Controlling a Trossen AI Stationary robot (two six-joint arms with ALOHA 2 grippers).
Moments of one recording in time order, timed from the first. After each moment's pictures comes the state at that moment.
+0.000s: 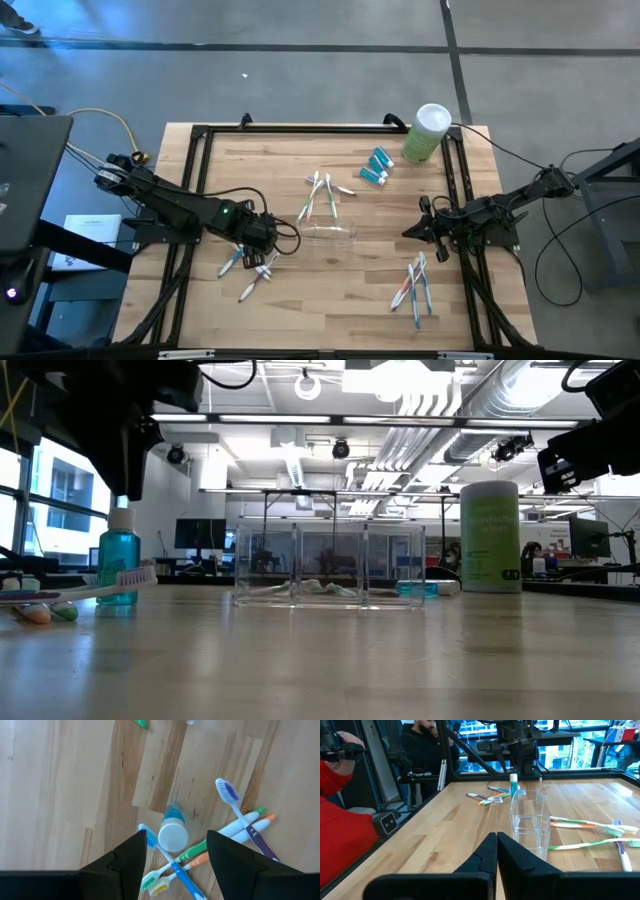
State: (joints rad) left arm -0.34 1.40 1.08 -1.03 -0.22 -0.58; right arm 0.39 0.17 0.01 0.06 0.18 0.13
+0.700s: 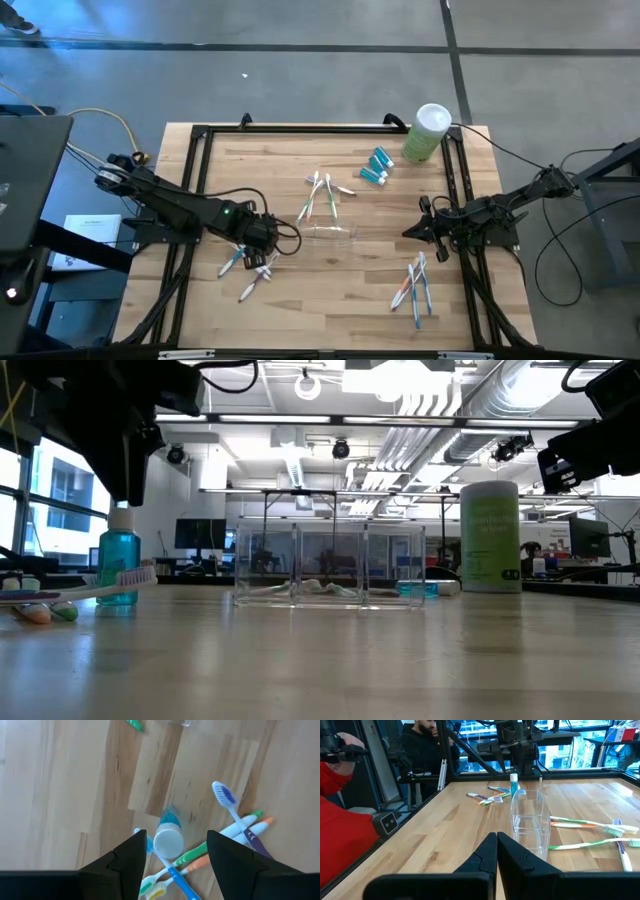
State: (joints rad) left arm -0.33 1.41 1.06 -1.00 -0.20 -0.57; right arm 0.39 0.17 0.01 0.06 0.18 0.13
